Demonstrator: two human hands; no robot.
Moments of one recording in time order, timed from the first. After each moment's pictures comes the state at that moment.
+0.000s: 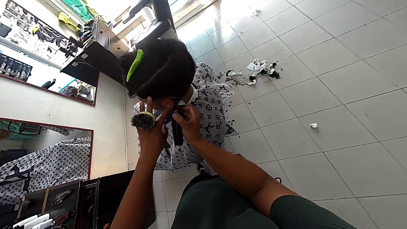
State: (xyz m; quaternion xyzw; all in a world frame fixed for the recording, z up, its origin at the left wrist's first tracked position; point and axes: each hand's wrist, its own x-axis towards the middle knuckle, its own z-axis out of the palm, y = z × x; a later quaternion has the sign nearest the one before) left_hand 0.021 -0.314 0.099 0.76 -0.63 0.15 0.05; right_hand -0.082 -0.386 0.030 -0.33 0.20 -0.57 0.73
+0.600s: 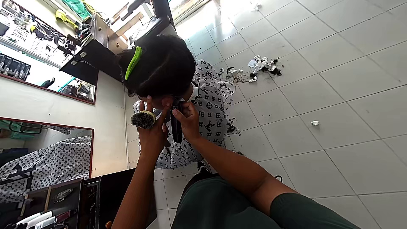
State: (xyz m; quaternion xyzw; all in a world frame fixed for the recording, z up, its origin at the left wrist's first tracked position) left_hand 0.021 -0.313 0.098 0.76 -0.63 0.15 0.06; right_hand -0.079 -0.387 0.035 -0.32 0.20 -0.56 0.74
